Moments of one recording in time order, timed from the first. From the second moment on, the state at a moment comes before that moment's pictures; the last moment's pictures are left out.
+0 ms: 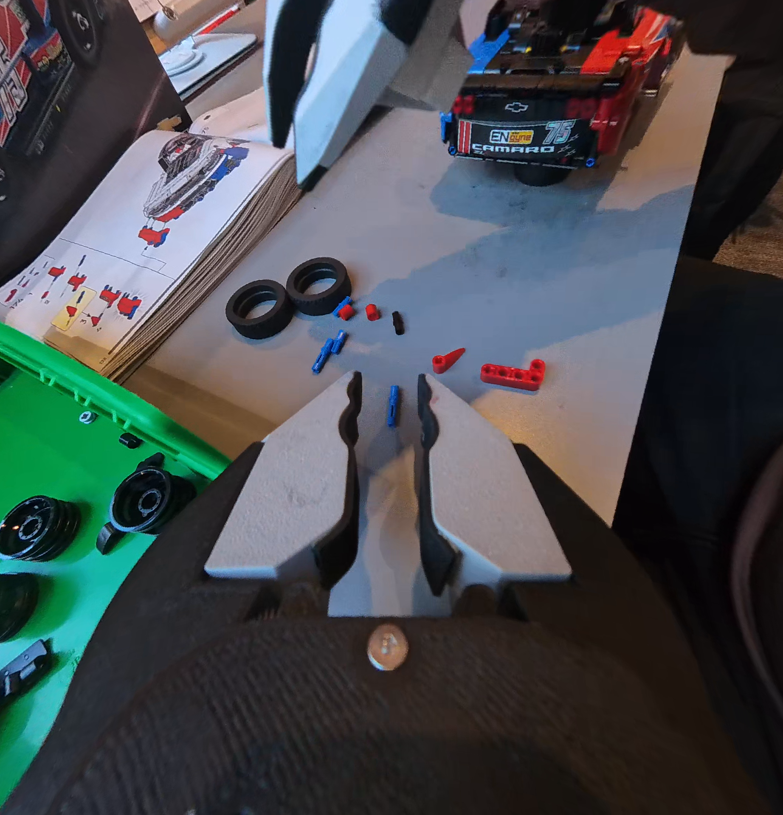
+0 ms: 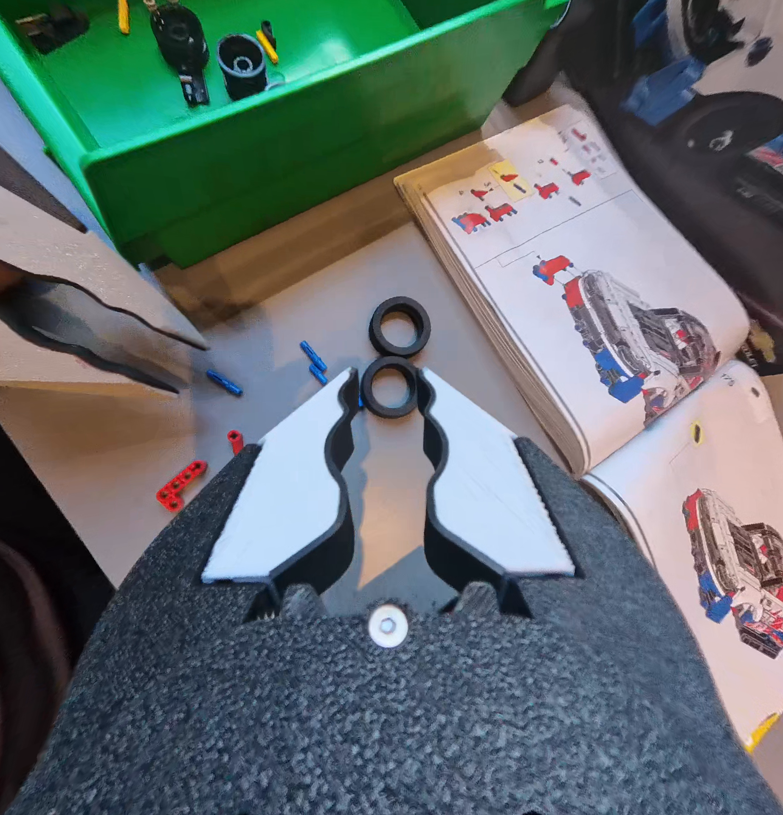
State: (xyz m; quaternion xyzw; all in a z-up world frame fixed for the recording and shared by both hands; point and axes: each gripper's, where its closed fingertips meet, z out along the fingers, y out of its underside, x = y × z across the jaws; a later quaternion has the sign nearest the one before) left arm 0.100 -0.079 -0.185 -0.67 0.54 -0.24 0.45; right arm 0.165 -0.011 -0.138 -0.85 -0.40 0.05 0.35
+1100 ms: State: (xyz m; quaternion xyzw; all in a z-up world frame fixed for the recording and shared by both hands) left arm 0.098 -0.077 -0.180 -0.67 0.52 -0.27 0.45; right arm 0.205 -0.002 -0.138 -0.87 -0.39 0.07 0.30
